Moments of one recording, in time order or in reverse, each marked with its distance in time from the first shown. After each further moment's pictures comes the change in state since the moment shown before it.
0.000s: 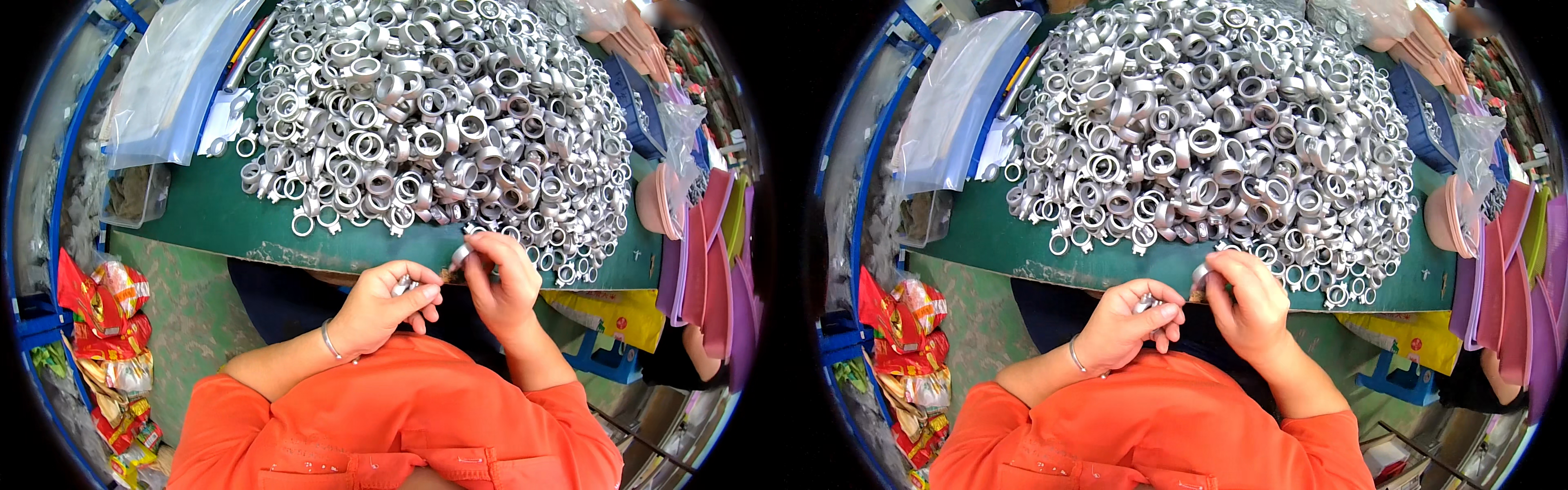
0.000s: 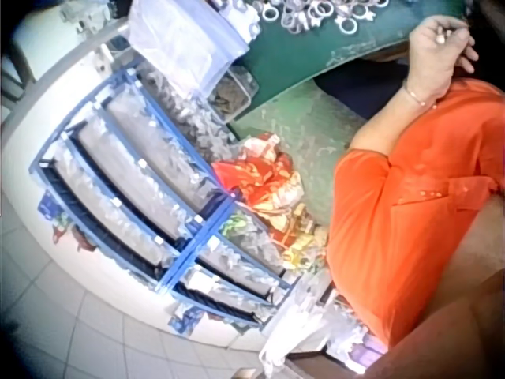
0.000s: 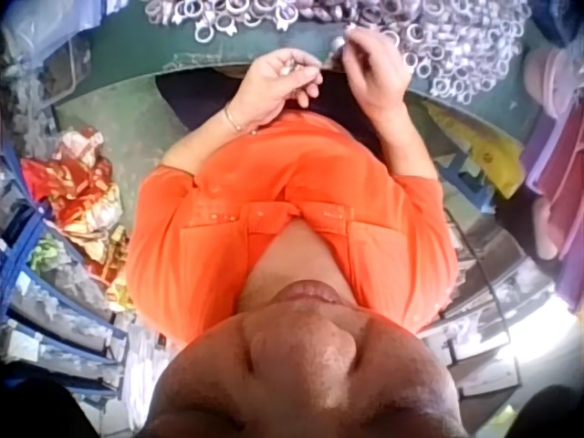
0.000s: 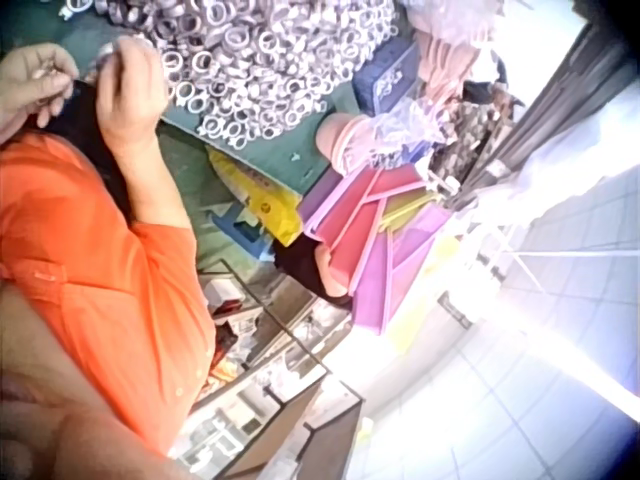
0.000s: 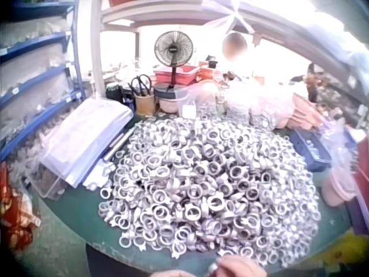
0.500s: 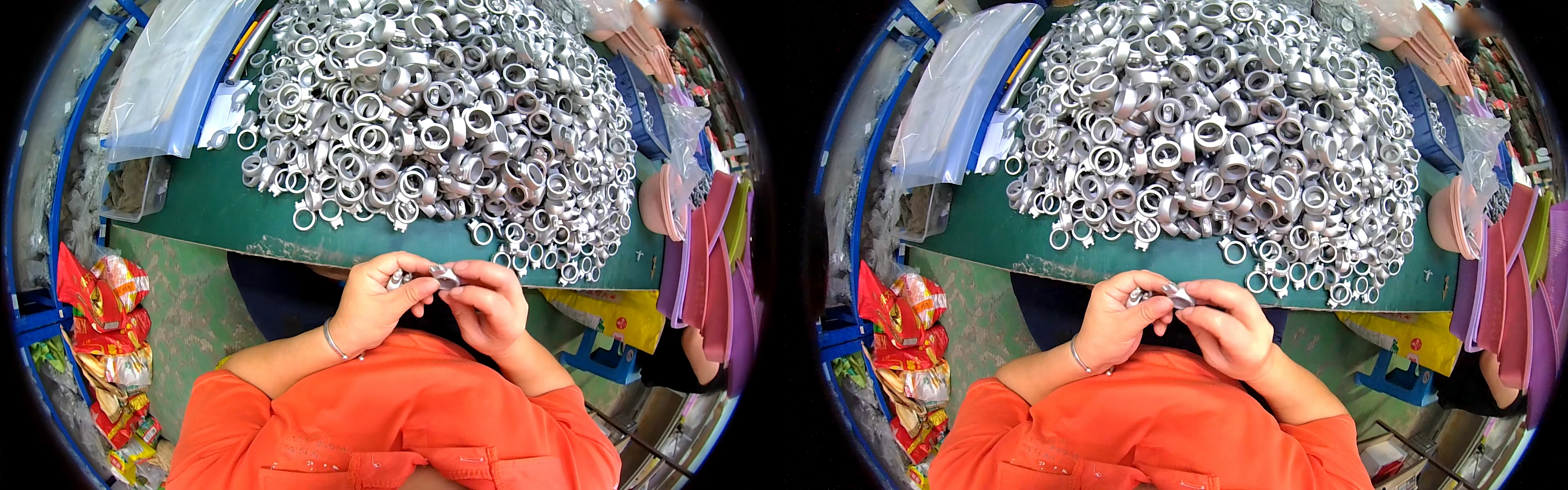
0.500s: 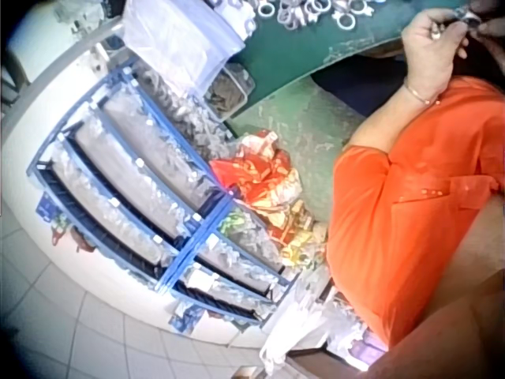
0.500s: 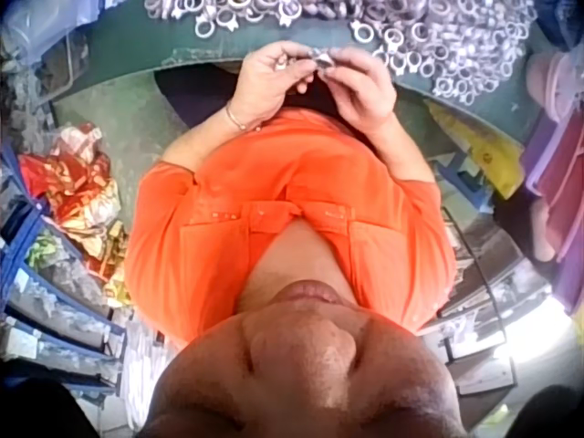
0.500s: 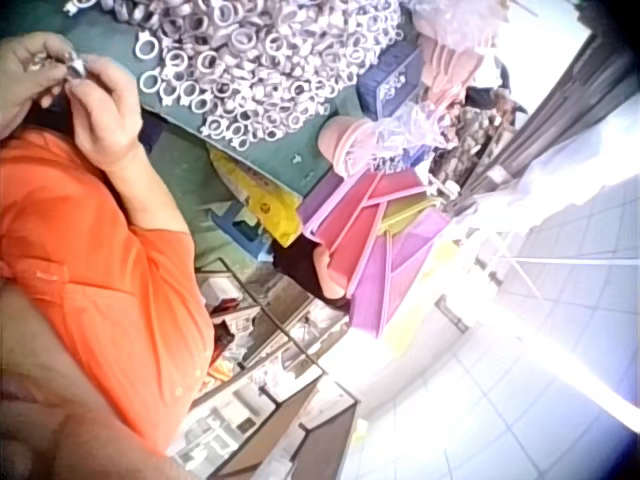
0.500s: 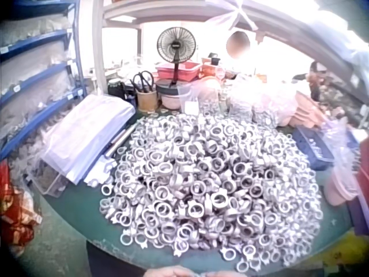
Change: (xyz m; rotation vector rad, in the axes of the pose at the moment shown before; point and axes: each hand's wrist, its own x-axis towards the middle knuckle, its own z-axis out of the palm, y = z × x) left_hand 0.001 -0.010 -0.007 0.111 0.028 0.249; right_hand -0.020 -0.010 0.003 0.375 -0.058 -0.128
